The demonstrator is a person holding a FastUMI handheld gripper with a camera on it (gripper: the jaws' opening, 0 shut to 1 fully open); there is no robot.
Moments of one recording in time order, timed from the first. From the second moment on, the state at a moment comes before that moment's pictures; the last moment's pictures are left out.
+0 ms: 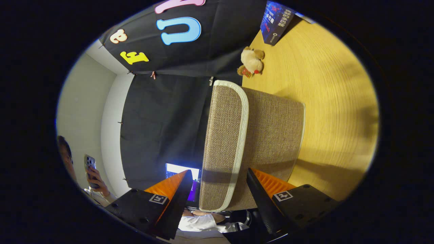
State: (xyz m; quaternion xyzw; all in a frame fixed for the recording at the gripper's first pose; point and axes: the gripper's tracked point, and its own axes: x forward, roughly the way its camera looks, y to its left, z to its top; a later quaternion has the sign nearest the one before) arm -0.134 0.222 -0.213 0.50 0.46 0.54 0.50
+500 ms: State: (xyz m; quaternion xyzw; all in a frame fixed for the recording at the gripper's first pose) arm -0.137 0.215 -0.184 0.57 0.44 0.54 0.43
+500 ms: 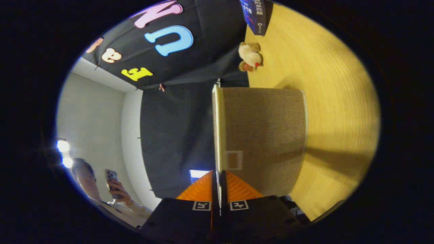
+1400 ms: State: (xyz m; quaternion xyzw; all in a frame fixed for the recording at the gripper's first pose) arm -0.133 0.313 0.001 0.46 0.36 0.63 0.52
